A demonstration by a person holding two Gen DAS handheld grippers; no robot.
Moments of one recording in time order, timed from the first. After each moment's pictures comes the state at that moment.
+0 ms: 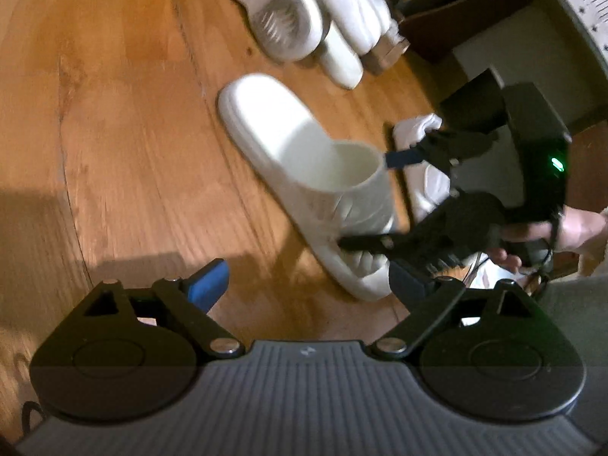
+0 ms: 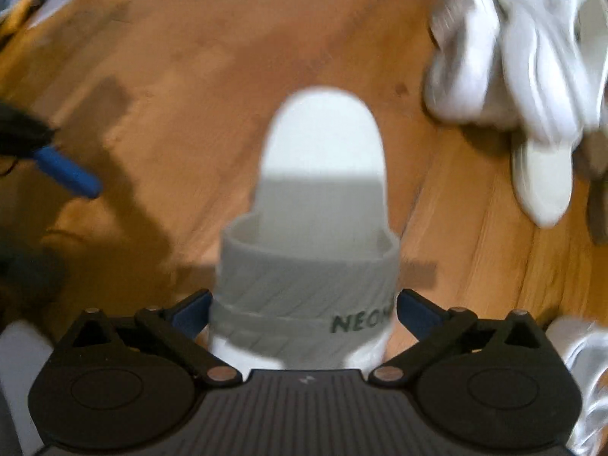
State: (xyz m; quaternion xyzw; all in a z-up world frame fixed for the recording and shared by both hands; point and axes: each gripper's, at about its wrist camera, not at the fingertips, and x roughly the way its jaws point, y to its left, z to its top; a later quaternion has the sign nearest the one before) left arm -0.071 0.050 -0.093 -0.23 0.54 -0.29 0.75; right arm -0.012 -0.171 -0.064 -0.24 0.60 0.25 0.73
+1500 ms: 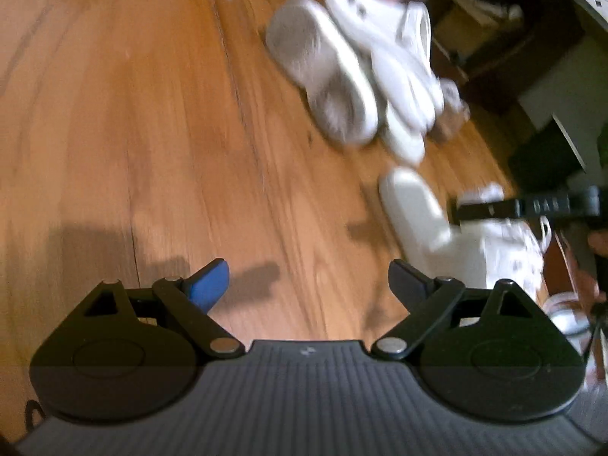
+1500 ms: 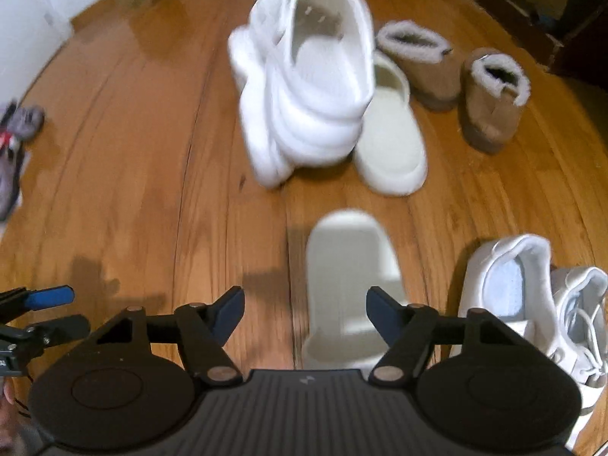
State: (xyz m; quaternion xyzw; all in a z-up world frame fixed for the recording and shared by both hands) left arm -0.040 0.039 -0.024 -0.16 0.47 -0.13 0.86; right arm 0.030 -0.274 0.029 0.02 0.55 0.10 0.83
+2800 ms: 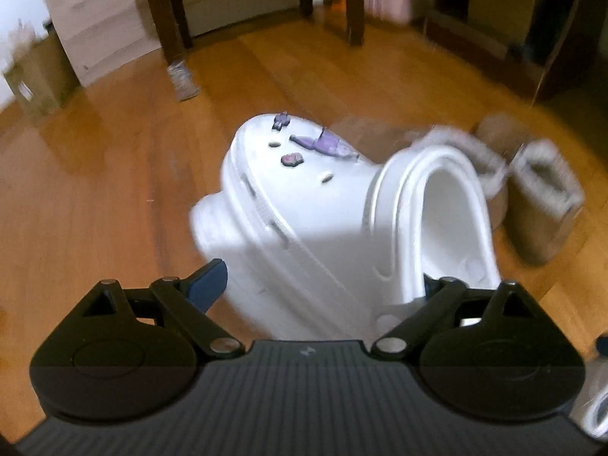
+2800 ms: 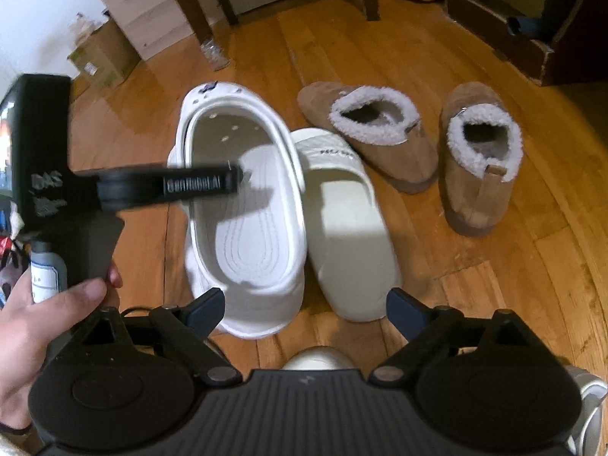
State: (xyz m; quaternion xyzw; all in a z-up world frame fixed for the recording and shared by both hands) left arm 0.232 -0.126 0.000 0.02 0.43 -0.08 0.90; right arm 0.142 -0.311 0.029 0.08 0.53 0.11 0.84
